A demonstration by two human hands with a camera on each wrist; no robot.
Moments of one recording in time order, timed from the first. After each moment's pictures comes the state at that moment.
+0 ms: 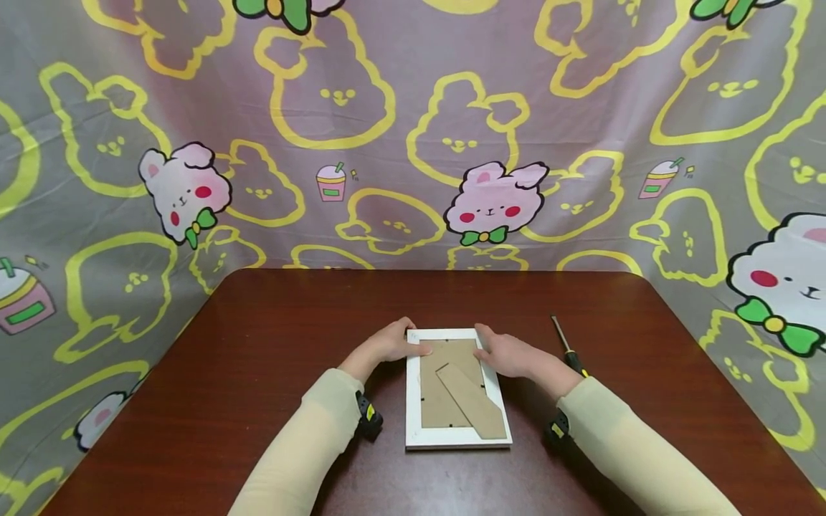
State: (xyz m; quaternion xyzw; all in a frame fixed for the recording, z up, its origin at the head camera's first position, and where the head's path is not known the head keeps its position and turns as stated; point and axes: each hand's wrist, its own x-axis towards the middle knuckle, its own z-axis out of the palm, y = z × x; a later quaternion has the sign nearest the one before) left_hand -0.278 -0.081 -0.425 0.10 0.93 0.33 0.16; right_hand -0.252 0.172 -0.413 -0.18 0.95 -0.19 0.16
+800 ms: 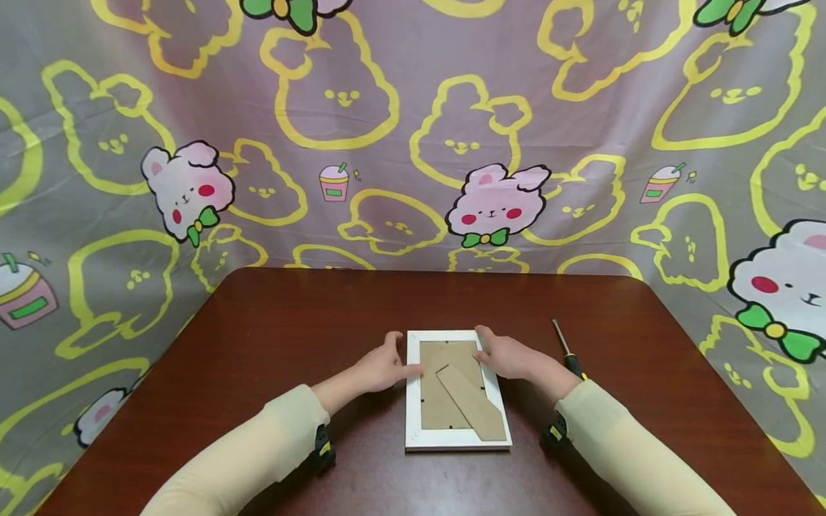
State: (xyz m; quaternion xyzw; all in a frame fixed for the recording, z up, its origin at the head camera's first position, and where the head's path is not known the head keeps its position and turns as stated) left_hand -0.229 -0.097 -0.428 0.13 0.91 0.36 0.12; right_hand -0.254 0.171 -0.414 -0.17 0.95 -0.21 0.15
